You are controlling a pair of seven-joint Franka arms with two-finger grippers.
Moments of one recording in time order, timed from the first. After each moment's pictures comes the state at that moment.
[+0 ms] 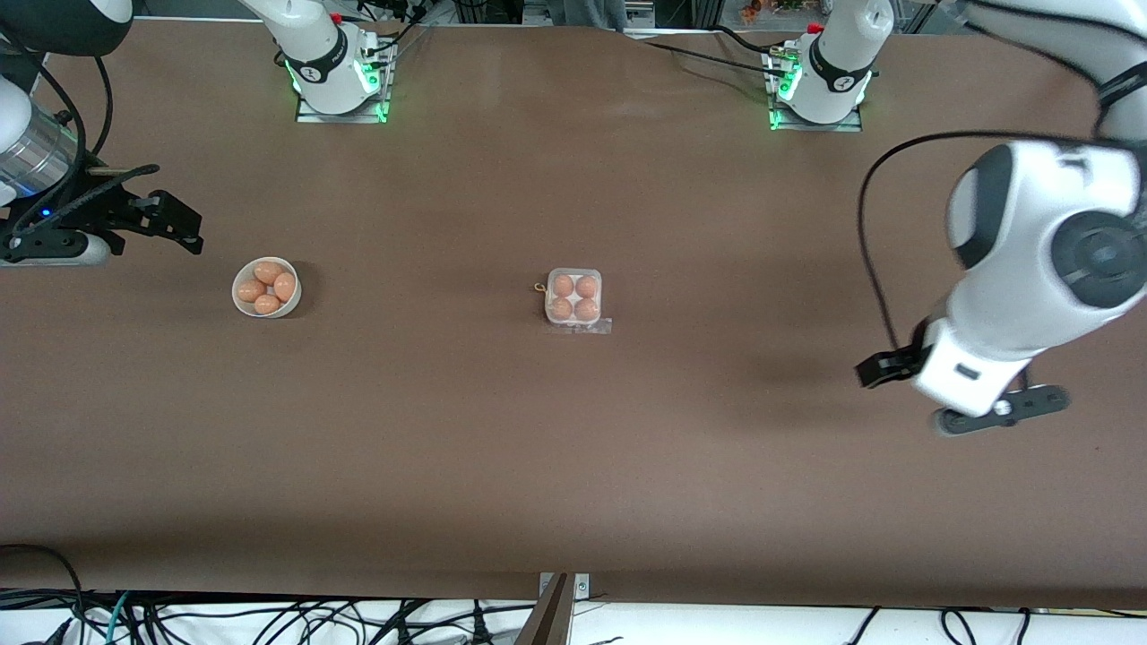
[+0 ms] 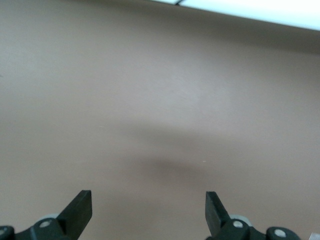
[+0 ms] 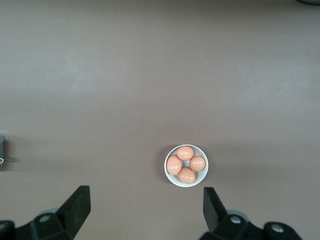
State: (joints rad) left arm -0.25 0.45 0.18 -1.23 0.02 1.69 -0.31; right arm 0.04 0.03 0.03 -1.65 -0.03 1.72 0.05
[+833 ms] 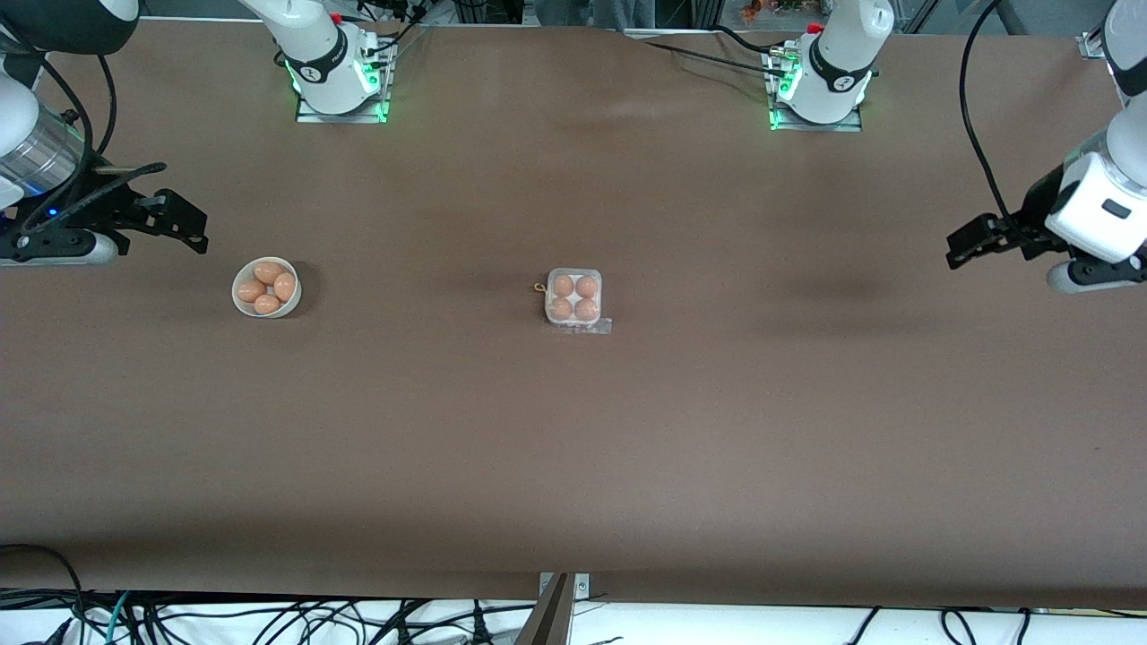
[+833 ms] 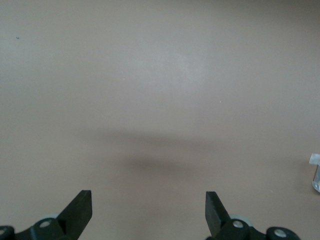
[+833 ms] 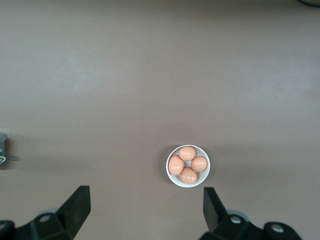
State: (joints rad) left arm -0.06 0.02 0.02 -1.67 0.02 1.66 -0.19; right arm 0.05 0.03 0.04 -1.65 -0.03 1.72 0.05
